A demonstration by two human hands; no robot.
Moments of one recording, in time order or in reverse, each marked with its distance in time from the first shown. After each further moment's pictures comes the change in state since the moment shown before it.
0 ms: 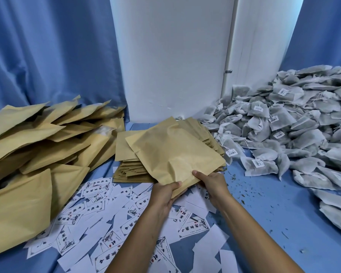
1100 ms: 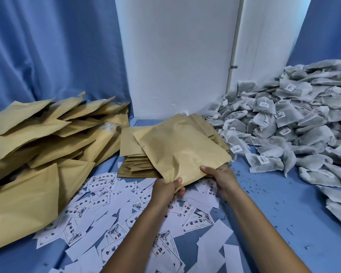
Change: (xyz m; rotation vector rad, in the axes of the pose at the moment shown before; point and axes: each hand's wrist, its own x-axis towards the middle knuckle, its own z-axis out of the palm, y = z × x) left_hand -0.013 0.002 -0.013 0.433 0.038 0.085; right_hand 0.008 -0.006 -0.011 0.211 -0.058 0.062
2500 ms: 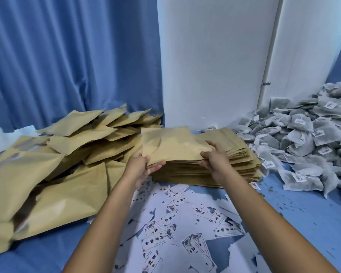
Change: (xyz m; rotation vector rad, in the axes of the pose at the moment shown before) left_hand -0.006 0.087 -0.145 -0.347 0.032 0.243; right_hand -0.028 -0.039 0.129 -0.077 -0.177 -0.075
